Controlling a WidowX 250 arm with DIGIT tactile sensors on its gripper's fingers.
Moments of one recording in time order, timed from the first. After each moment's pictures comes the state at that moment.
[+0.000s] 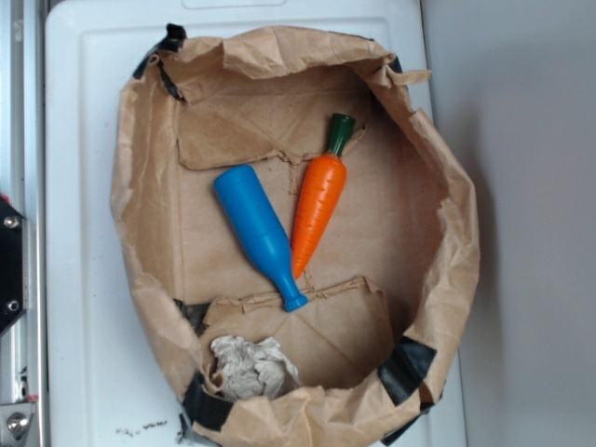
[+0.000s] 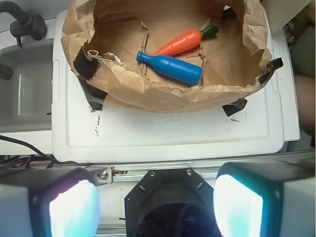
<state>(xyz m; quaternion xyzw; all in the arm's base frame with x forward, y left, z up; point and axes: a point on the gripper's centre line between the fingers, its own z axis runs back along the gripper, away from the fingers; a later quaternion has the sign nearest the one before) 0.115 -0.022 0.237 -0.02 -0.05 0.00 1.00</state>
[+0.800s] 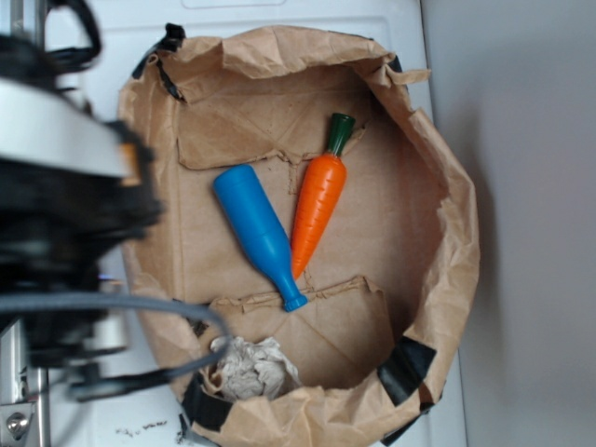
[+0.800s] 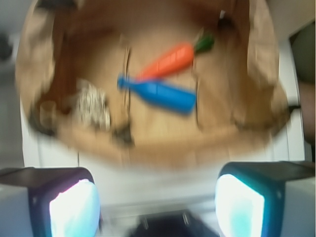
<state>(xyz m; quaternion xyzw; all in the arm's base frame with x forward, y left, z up) 0.209 -0.003 0.194 0.01 -0.04 0.07 1.00</state>
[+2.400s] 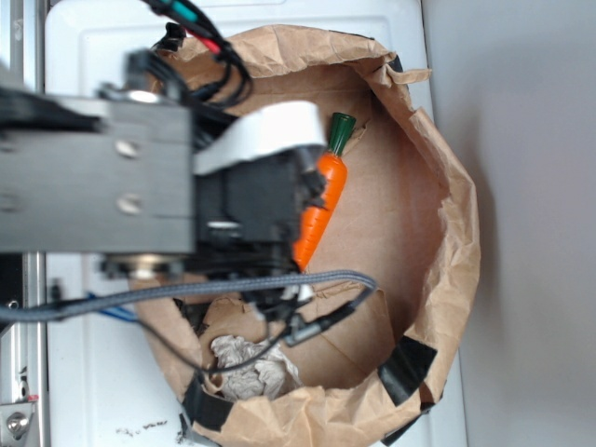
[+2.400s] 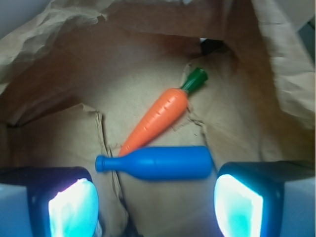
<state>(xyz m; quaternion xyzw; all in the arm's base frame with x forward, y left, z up) 0.256 0.002 0.122 0.02 -0.10 0.20 0.98</state>
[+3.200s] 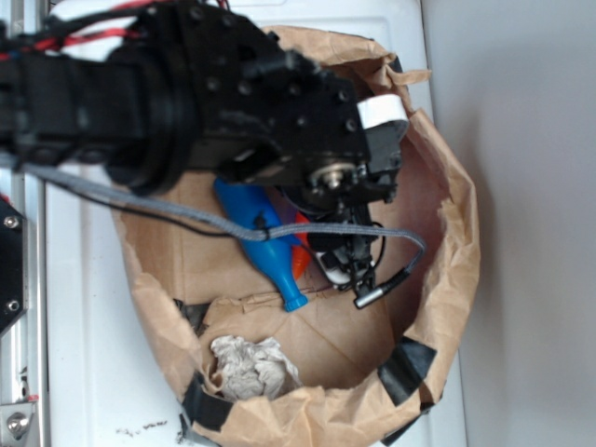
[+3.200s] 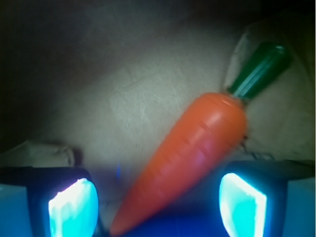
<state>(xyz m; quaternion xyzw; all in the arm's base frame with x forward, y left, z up) 0.294 0.023 0.044 -0.04 -0.05 0.23 0.97</state>
